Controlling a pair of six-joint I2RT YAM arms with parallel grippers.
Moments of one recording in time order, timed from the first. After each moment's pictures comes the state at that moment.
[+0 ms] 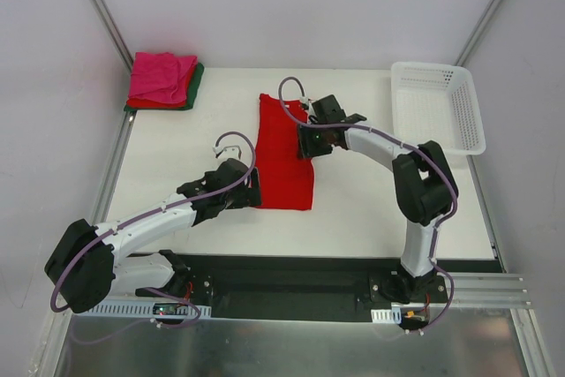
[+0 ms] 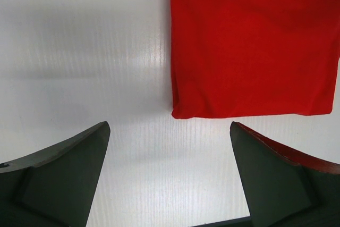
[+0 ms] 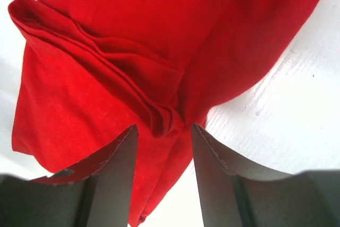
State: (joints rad) left arm -0.74 1.16 0.63 -0.37 -0.27 -0.69; right arm 0.55 1.92 1.39 -0.44 -0.20 0.24
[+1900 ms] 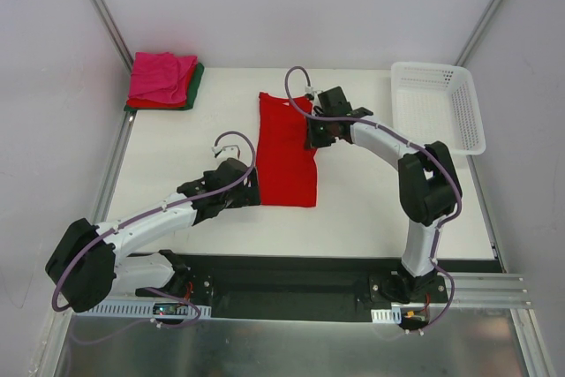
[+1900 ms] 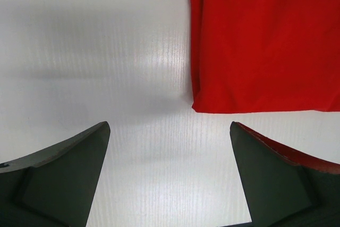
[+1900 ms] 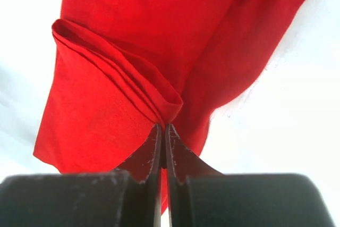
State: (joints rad) left arm -0.73 1.17 0.63 -0.38 -0.29 -0.69; right arm 0.51 1.91 1.44 -0.44 -0.21 0.24
